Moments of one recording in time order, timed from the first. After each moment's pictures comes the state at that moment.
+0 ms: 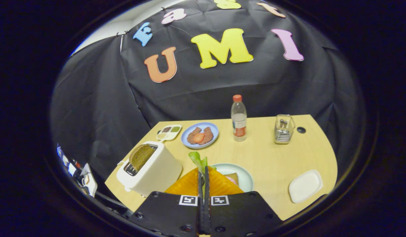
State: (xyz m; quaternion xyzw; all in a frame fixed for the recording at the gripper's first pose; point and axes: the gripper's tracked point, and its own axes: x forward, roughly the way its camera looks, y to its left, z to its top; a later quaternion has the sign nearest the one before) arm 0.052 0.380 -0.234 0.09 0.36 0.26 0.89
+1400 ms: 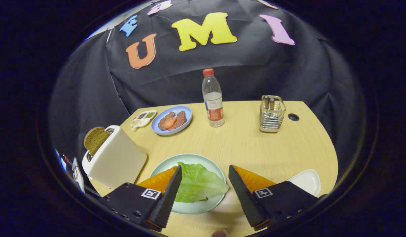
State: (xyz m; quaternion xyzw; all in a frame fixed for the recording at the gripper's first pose) arm 0.117 0.301 -0.311 0.06 0.37 0.20 0.90
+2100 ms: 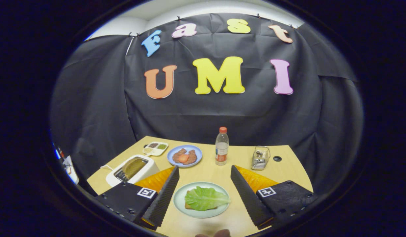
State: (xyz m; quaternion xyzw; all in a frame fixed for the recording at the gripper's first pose) arm 0.054 0.340 -0.147 0.04 0.22 0.19 0.96
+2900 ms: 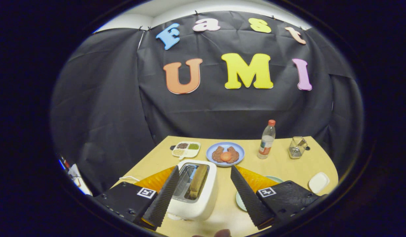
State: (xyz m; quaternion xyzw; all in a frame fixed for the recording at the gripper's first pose) arm 0.007 0.551 -0.178 0.04 0.25 0.20 0.95
